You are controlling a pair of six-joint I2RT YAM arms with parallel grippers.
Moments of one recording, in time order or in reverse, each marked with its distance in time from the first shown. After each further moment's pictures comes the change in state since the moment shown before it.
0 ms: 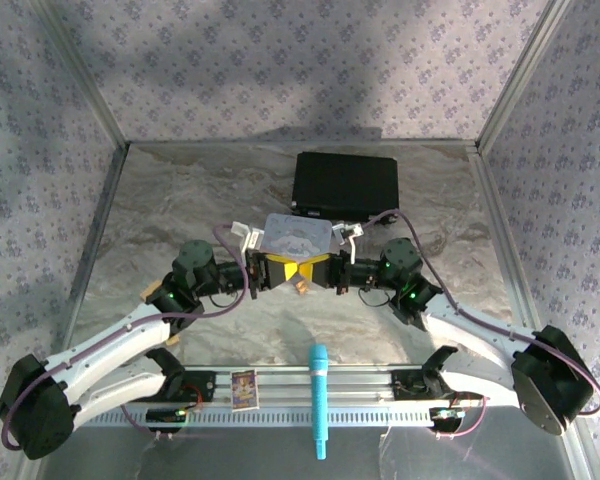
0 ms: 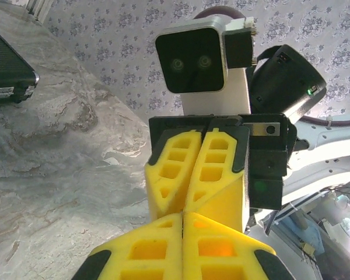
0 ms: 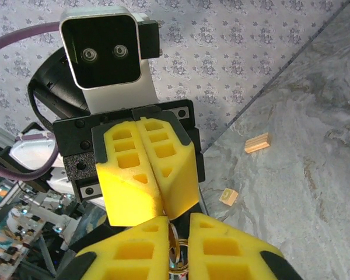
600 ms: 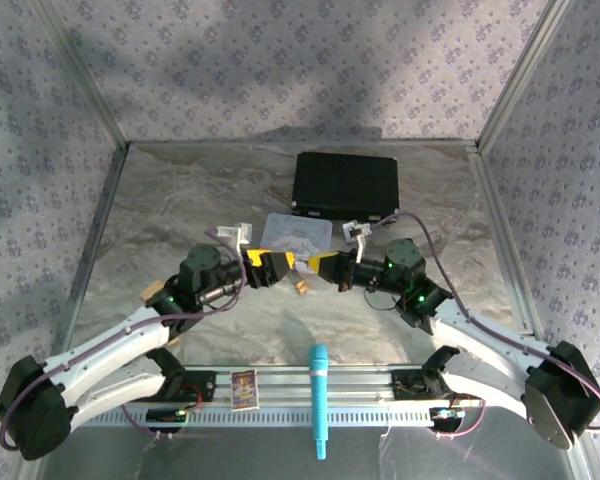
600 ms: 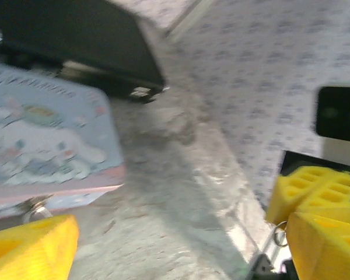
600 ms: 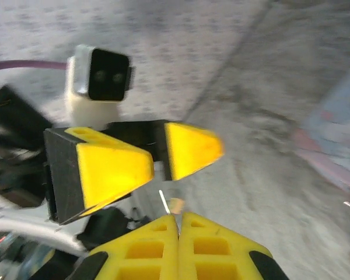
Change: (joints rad) left arm -0.053 0.037 0.020 -0.251 -0.510 -0.128; right arm -0.028 -0.115 0.000 -0.334 0.274 -0.085
